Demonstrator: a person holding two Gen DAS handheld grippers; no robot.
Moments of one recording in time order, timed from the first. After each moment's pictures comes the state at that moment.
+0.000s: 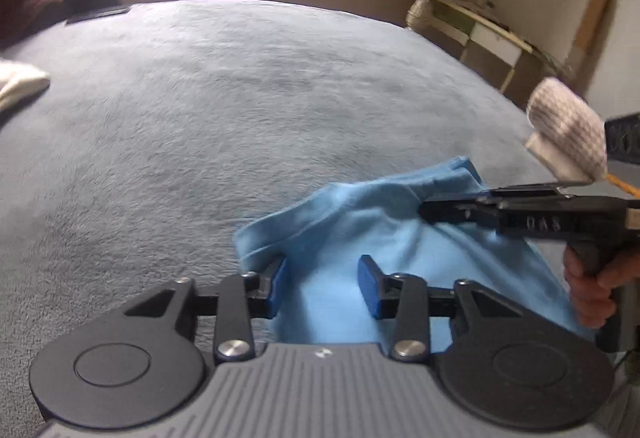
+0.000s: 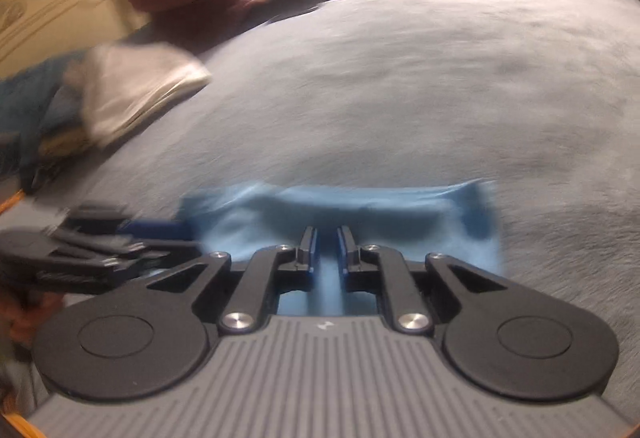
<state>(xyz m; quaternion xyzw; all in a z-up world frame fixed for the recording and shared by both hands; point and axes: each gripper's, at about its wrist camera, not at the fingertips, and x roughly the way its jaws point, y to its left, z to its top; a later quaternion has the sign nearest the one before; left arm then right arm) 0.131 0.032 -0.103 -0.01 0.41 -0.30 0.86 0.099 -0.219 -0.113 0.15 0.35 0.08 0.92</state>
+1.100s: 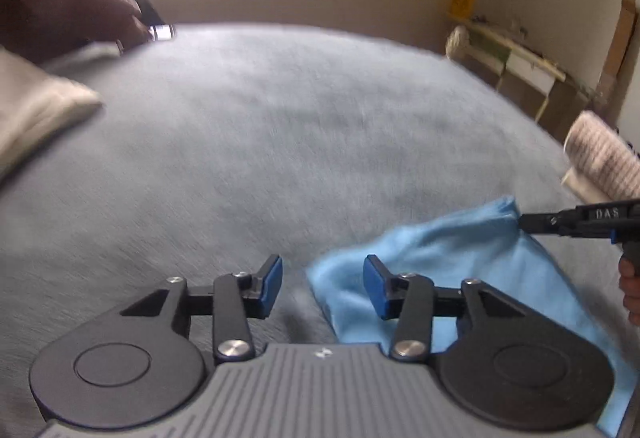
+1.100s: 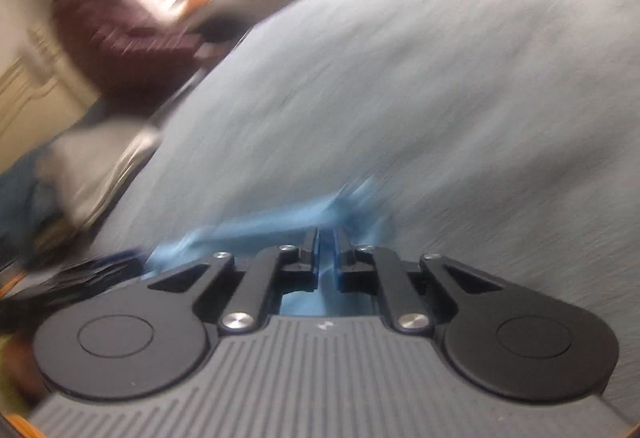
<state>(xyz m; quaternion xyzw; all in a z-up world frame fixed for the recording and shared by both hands) 0.135 0.054 -0.076 -0.01 0.36 -0.24 0.90 0.071 -0.284 -0.098 0.26 0.34 -0.01 0.91</state>
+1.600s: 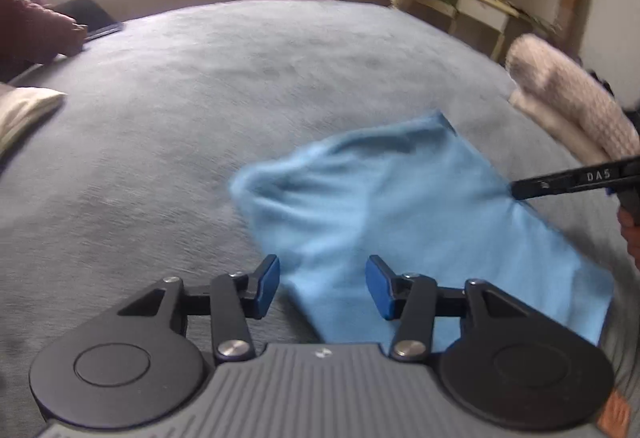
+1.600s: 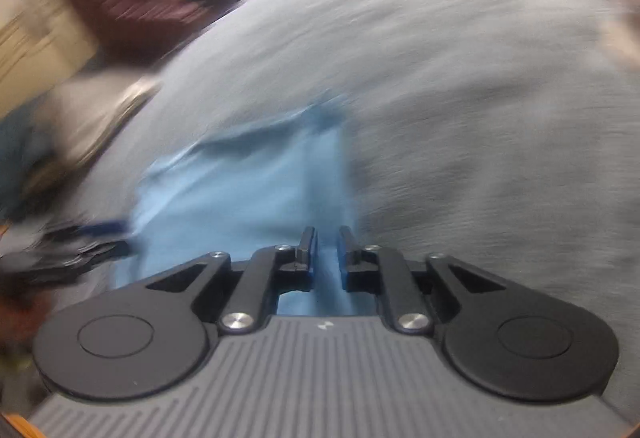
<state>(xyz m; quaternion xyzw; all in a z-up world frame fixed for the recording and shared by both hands) 0.074 0.038 -0.077 0.06 0.40 -0.29 0.87 -0.004 -0.269 -0.100 0.22 0.39 -0.01 0.90</state>
